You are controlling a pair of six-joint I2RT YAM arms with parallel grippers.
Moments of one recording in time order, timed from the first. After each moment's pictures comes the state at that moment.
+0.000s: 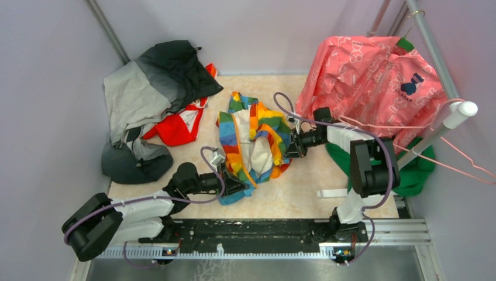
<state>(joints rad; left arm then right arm) -0.81 1.09 0.16 0.88 0.57 -0.56 0.15 1.69 0.96 -0.53 -1.05 -0.56</state>
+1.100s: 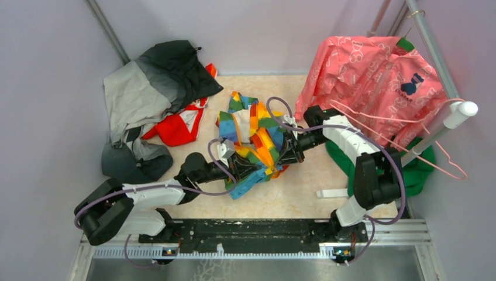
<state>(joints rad) -0.86 1.26 0.37 1.00 0.46 -0.28 0.29 1.56 1.14 -1.21 -1.30 -1.21</state>
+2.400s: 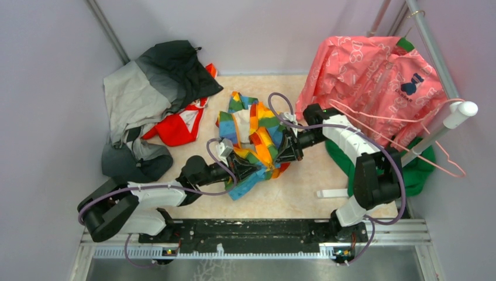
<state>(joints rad) -0.88 1.30 0.33 1.09 0.38 -0.41 0.30 1.56 1.16 -1.18 -1.35 -1.18</state>
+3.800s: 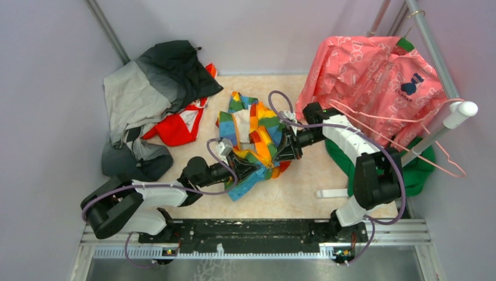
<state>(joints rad) -0.88 1.33 0.31 1.11 0.32 -0.45 0.30 1.56 1.16 -1.12 -1.36 -1.11</state>
